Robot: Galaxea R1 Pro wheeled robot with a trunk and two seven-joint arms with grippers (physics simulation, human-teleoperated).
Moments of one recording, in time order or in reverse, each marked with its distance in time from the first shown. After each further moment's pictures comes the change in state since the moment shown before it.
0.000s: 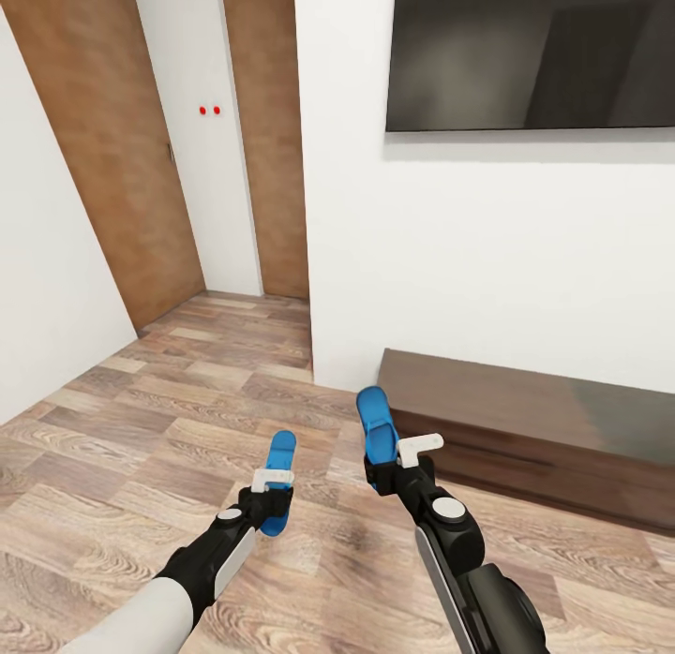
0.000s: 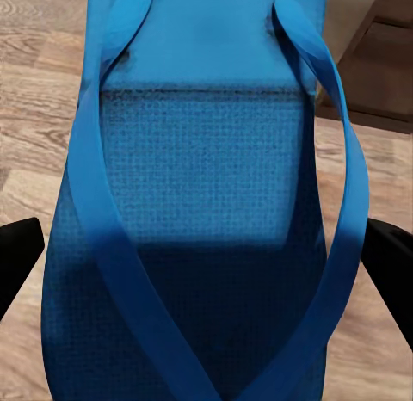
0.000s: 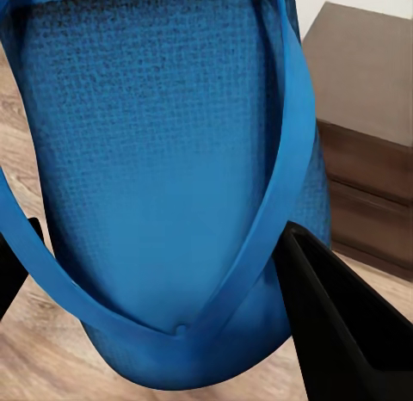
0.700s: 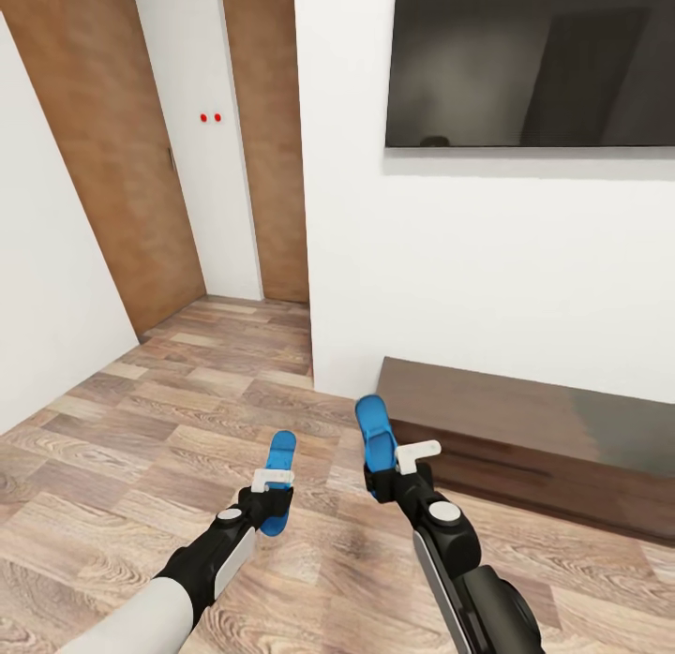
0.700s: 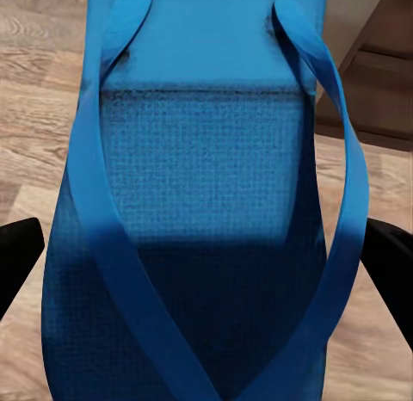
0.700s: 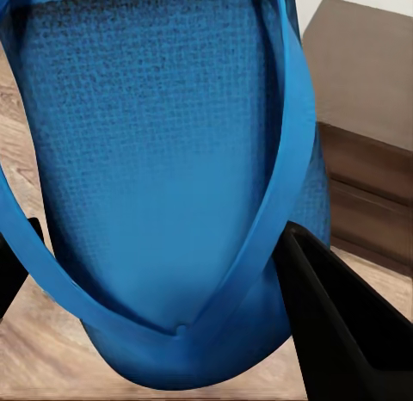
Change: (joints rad) left arm 0.000 0.000 0.000 0.000 0.000 0.000 0.000; right arm 0.000 0.001 0.000 0.046 0.000 -0.001 -0.004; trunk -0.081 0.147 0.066
